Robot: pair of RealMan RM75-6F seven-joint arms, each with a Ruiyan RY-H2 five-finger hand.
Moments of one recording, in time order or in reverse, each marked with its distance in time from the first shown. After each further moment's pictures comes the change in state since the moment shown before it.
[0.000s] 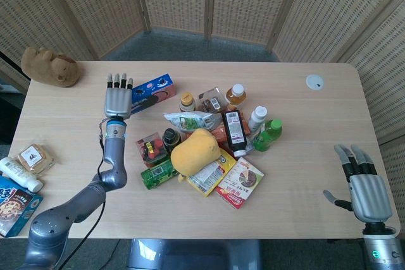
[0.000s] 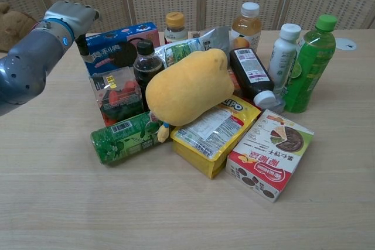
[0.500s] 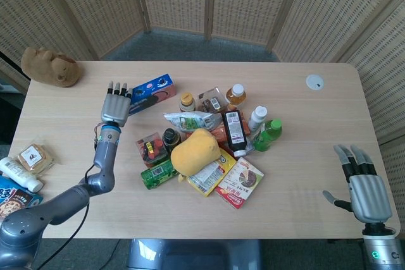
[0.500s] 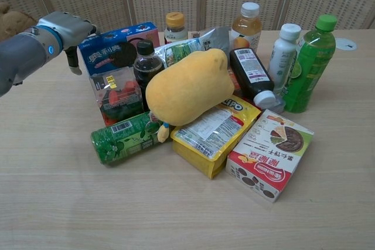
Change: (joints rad) left arm 0.083 0.151 0.104 -0.251 -0.059 -0.035 0.160; right arm -0.002 0.003 -0.002 -0.009 -0.003 0.005 -0.002
